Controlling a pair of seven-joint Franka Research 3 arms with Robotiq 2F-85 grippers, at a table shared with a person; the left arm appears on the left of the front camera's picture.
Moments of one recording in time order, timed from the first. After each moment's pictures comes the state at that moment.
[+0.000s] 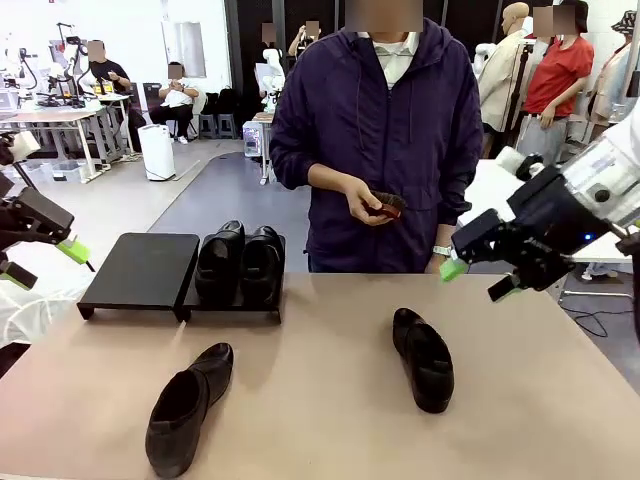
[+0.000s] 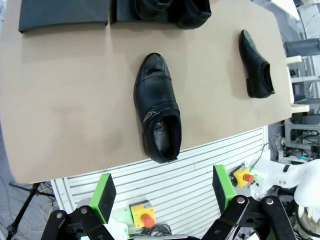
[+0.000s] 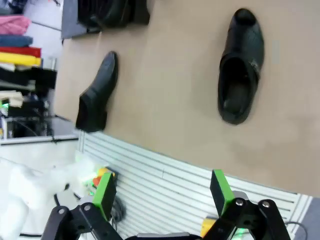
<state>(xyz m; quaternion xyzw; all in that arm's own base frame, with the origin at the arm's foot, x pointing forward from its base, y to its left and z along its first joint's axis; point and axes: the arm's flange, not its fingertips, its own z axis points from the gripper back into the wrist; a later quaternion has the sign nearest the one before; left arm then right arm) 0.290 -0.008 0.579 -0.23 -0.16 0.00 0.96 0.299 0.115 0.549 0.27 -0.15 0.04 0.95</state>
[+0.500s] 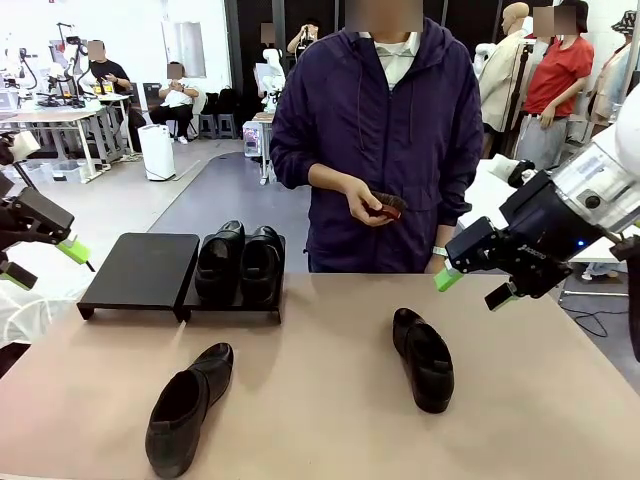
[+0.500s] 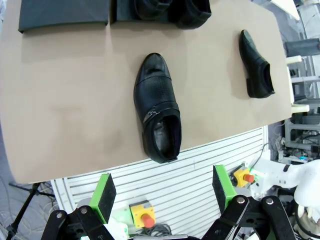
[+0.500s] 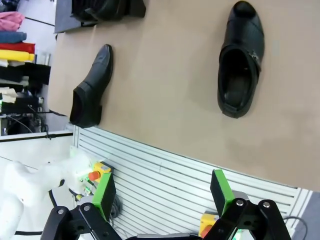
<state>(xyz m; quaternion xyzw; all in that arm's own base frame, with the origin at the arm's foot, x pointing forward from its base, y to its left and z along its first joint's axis) 0.290 -0.008 0.579 -0.23 -0.16 0.00 0.96 0.292 0.126 0.542 0.26 -0.13 0.05 0.96</state>
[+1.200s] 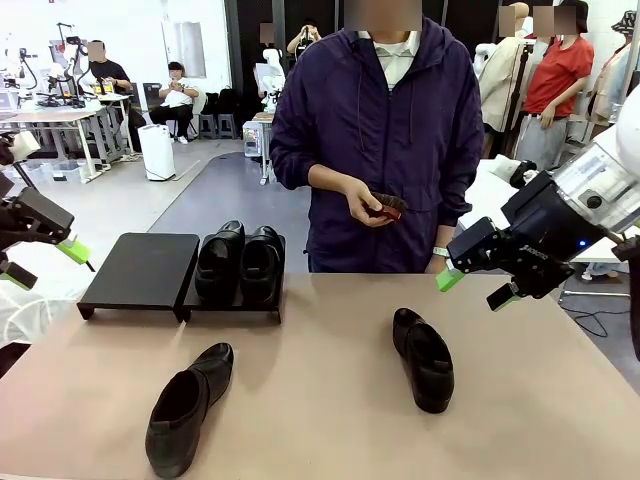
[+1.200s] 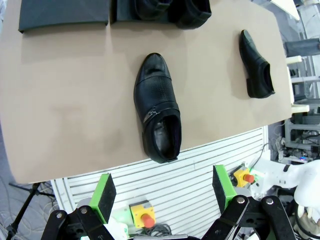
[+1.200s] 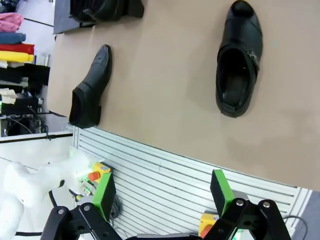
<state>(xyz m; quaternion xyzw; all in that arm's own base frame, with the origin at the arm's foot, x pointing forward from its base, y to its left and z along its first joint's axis) 0.290 -0.007 0.579 -0.23 -0.16 0.00 0.96 0.293 0.124 0.542 0.26 -0.13 0.05 0.96</state>
